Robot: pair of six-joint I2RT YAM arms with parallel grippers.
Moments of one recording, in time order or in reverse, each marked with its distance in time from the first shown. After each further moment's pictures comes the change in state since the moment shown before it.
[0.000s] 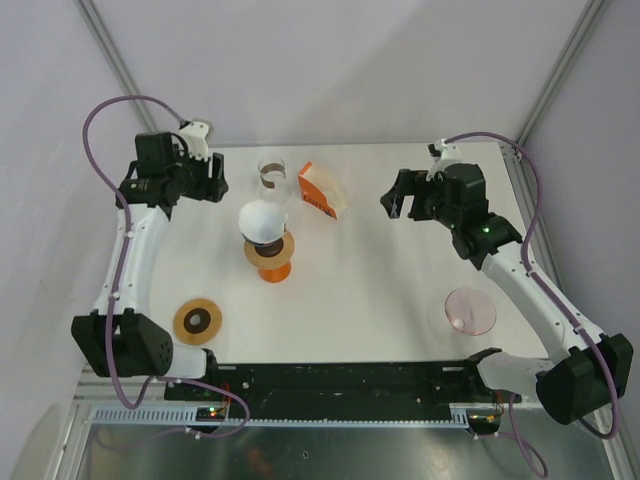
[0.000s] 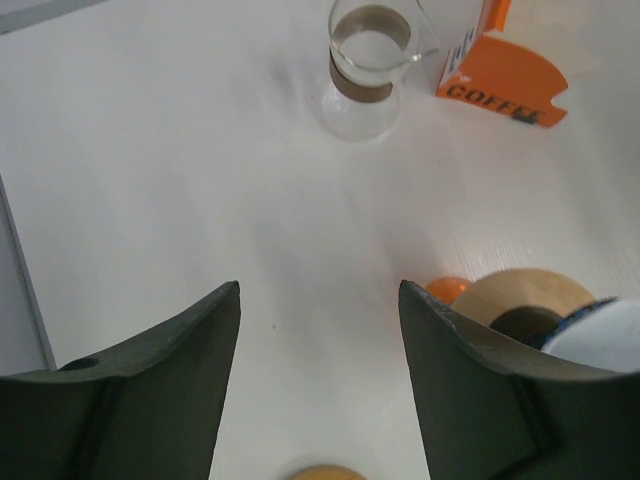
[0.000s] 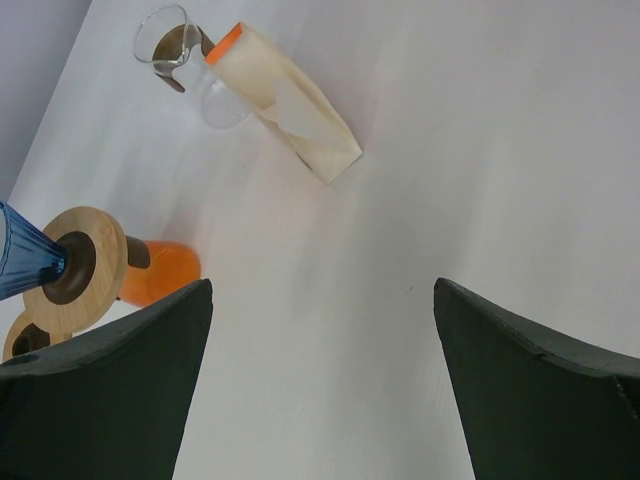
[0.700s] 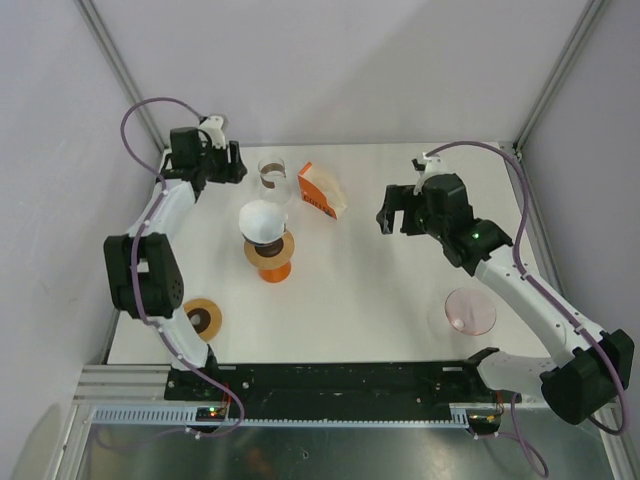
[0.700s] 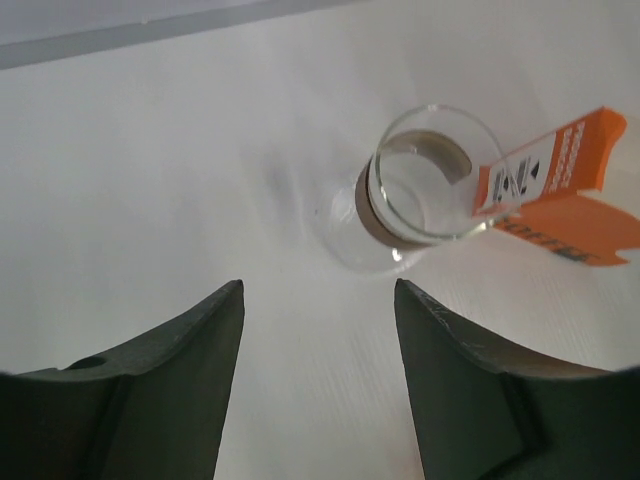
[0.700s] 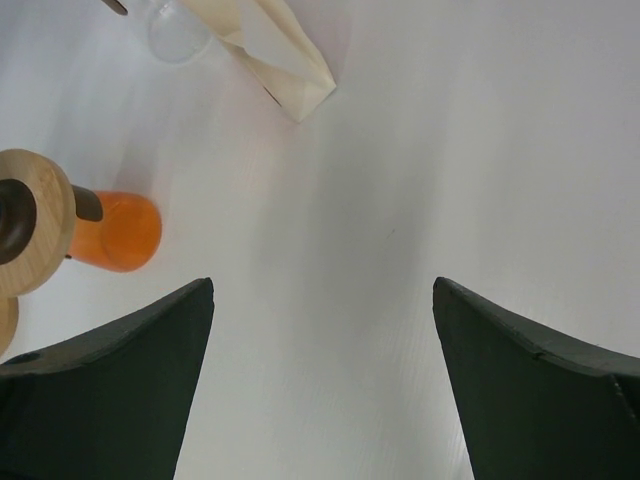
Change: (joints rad) left arm -0.014 0.372 -0.032 0.494 0.031 -0.161; right arm 0.106 -0.002 -0.004 -0.122 0.140 -0.006
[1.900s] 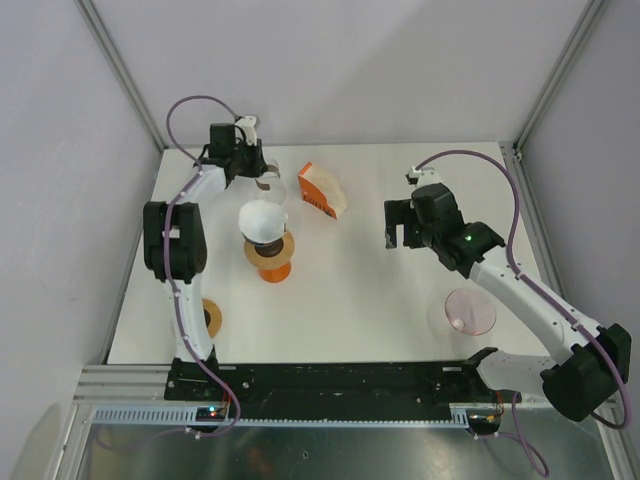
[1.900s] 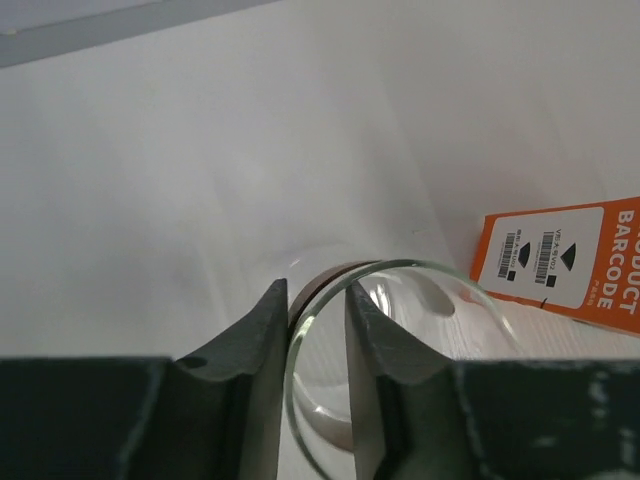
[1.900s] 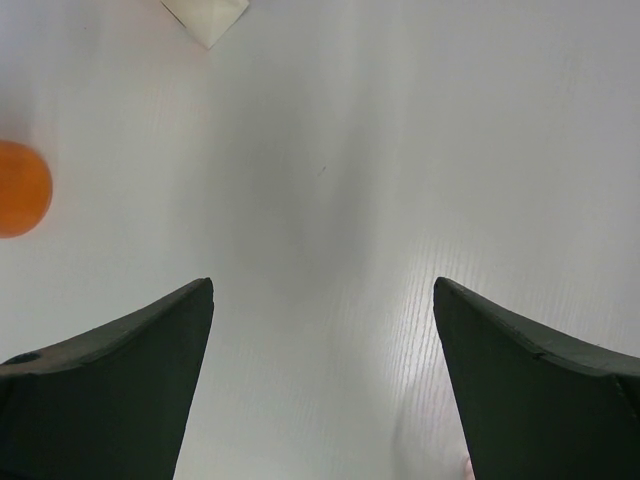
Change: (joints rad) left arm -0.102 0.391 0.294 0.036 -0.018 -0.047; right arm 0.066 0.014 -0.007 -0.160 0.177 -0.034
